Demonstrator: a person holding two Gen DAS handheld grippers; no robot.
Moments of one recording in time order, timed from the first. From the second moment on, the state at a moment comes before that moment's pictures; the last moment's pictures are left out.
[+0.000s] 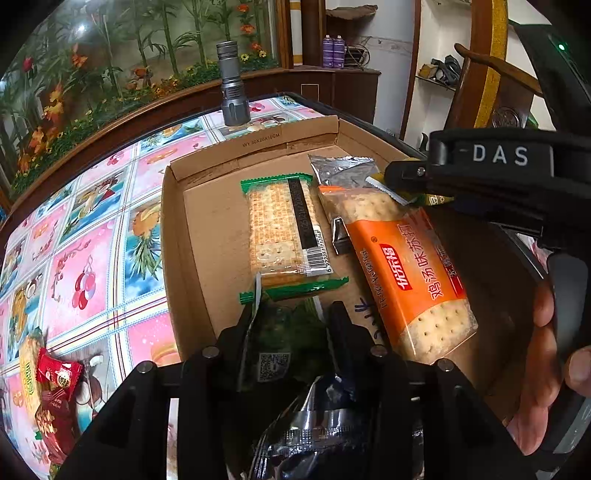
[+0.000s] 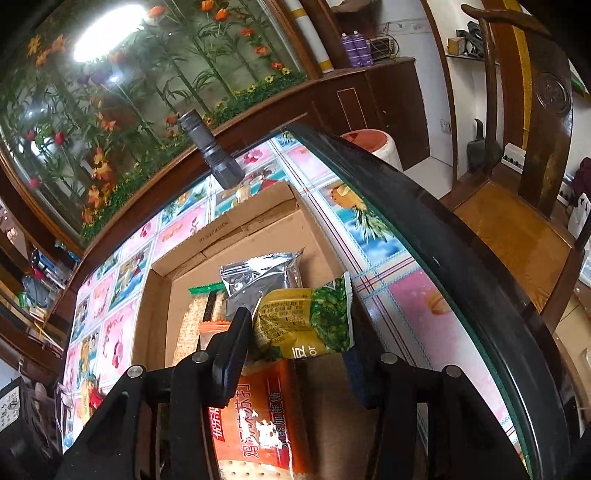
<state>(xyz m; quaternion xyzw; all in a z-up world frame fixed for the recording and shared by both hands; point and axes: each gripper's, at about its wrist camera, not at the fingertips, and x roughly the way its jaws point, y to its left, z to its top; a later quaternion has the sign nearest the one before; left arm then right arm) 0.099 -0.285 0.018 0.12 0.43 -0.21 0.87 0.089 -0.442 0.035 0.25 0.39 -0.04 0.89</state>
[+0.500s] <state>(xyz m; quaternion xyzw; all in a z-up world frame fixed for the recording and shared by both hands) -0.009 -0.259 0.021 0.12 0.42 -0.22 0.87 -0.013 -0.411 0.036 0.25 0.40 -0.03 0.88</state>
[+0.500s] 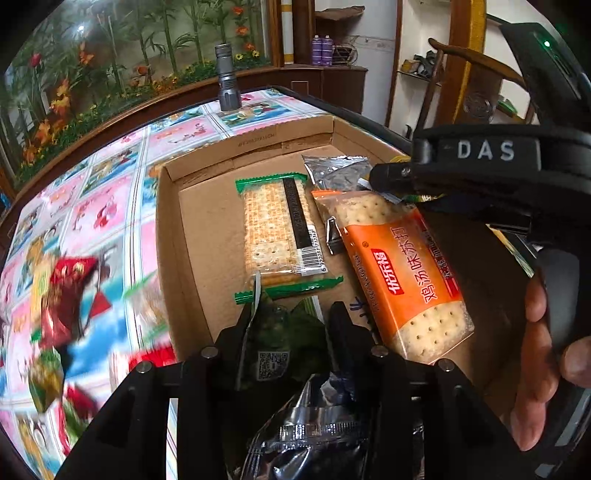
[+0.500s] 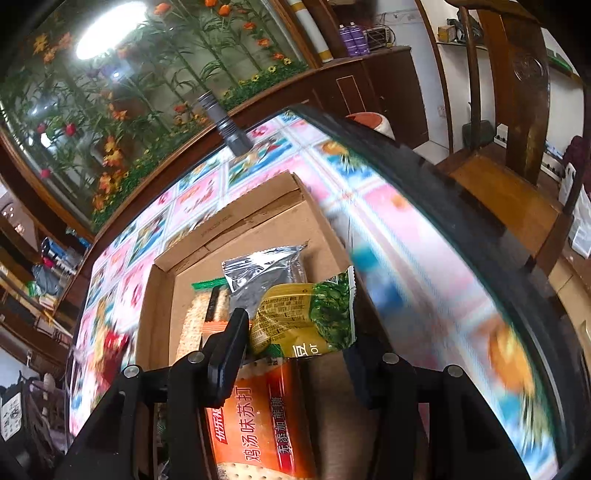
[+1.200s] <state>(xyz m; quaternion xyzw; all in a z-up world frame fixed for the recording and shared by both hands) 0.015 -0.261 0.028 0.08 0.44 -0.29 0.85 0.027 -0.397 0.055 0.23 0.39 -0.01 0.89</state>
